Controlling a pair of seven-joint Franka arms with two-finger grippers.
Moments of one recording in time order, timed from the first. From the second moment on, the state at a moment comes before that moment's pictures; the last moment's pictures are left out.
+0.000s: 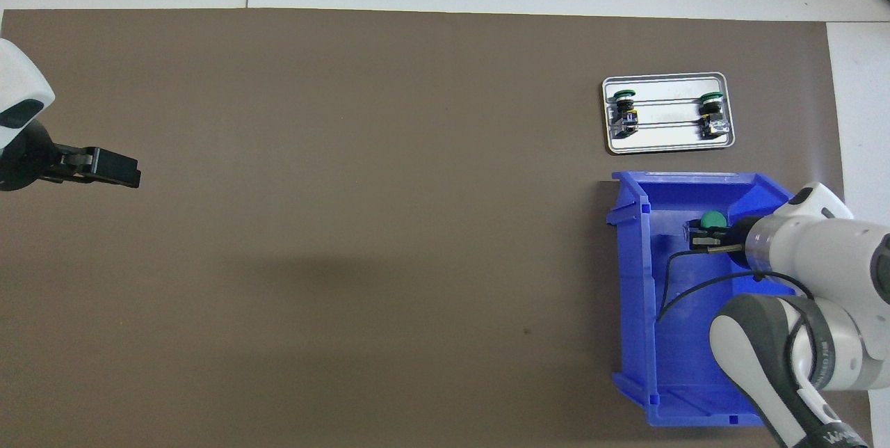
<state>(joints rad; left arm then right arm) -0.04 -0.03 -0.03 -1.70 -0.02 1.68 0.07 0.07 -0.16 -0.12 -2.49 -0.04 2.52 -0.04</state>
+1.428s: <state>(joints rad) -0.04 -0.03 -0.03 -1.70 -0.02 1.68 0.07 0.06 -0.17 -0.10 -2.07 -0.02 2.02 0.11</state>
